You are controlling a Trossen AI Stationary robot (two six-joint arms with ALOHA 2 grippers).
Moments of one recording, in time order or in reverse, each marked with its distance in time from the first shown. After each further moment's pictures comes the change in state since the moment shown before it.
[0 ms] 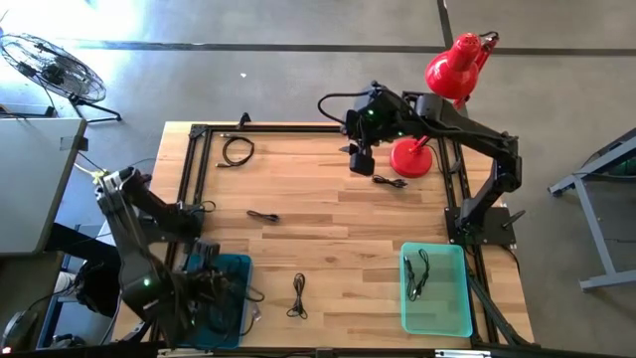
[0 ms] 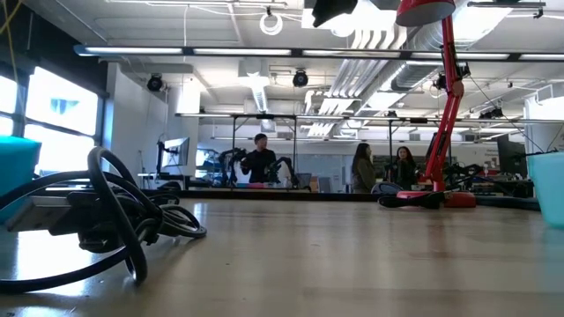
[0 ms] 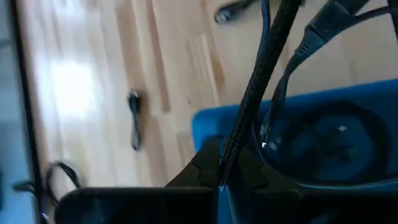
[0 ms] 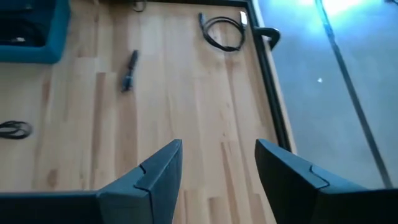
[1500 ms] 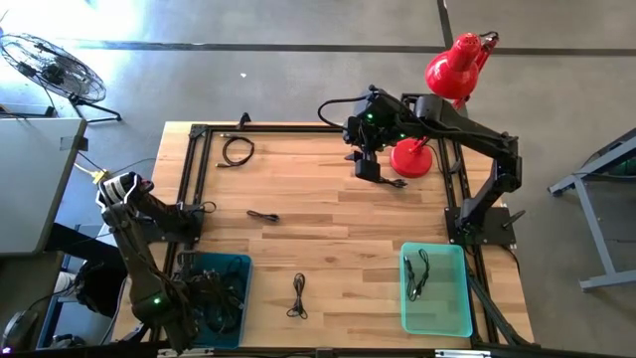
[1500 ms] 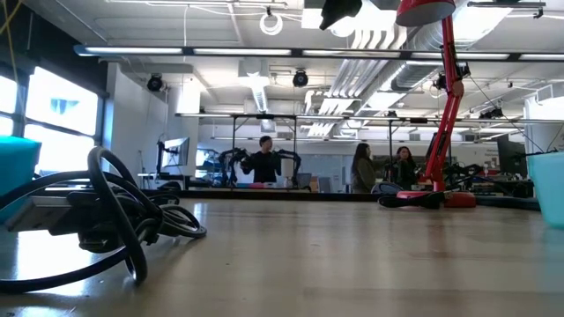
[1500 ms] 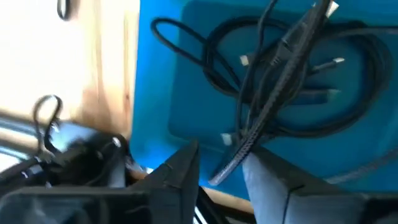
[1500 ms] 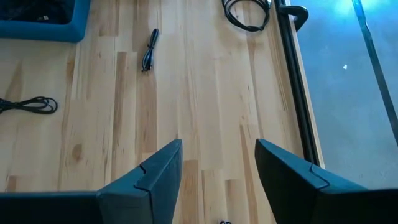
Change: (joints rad) left arm -0.058 0.041 -0.174 0.043 0.345 -0.440; right arm 0.001 0.000 0.000 -0.086 -0.058 0.002
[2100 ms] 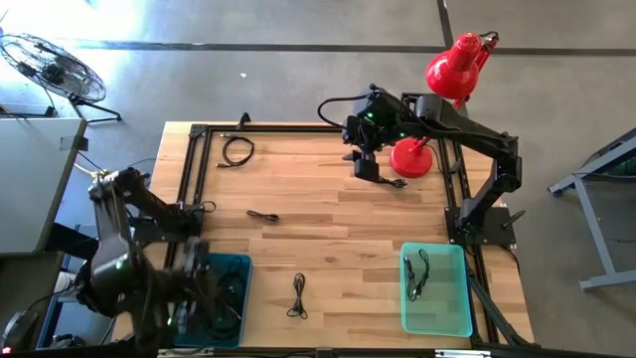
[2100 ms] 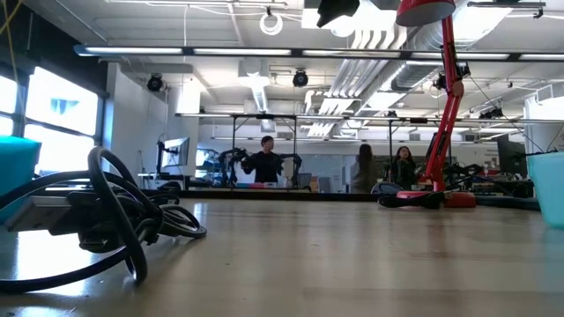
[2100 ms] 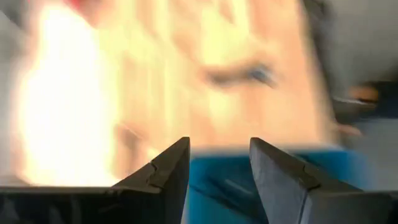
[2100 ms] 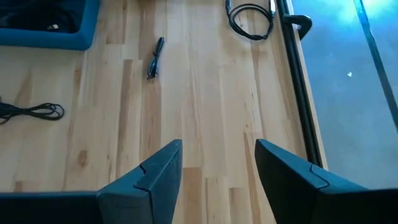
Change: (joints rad) left arm 0.051 -0.053 0.424 -0.081 -0.446 0.382; right arm 0.000 0.000 0.000 0.026 -0.027 -0.003
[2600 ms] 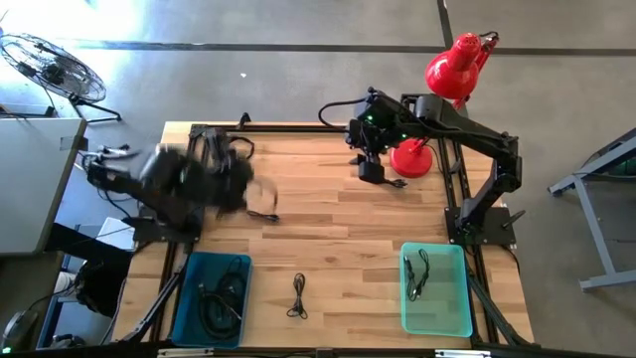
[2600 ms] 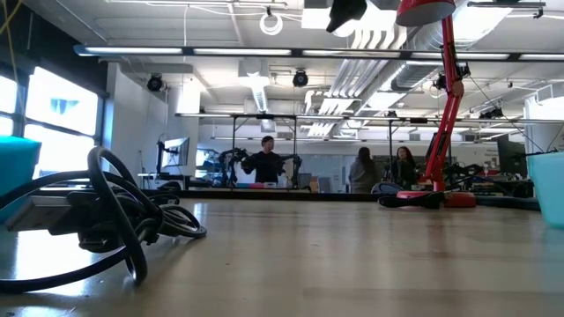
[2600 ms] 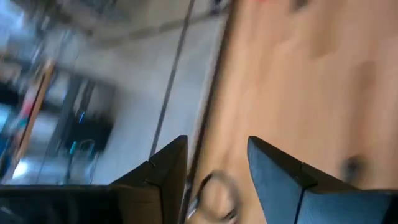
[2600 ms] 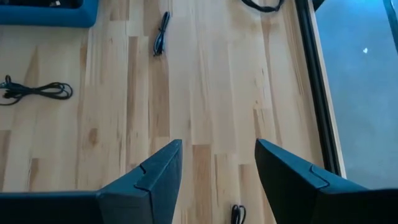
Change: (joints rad) left arm 0.758 -0.185 0.000 -0.002 -0.272 0.666; right arm 0.000 0.000 0.000 -0.093 -0.011 0.021
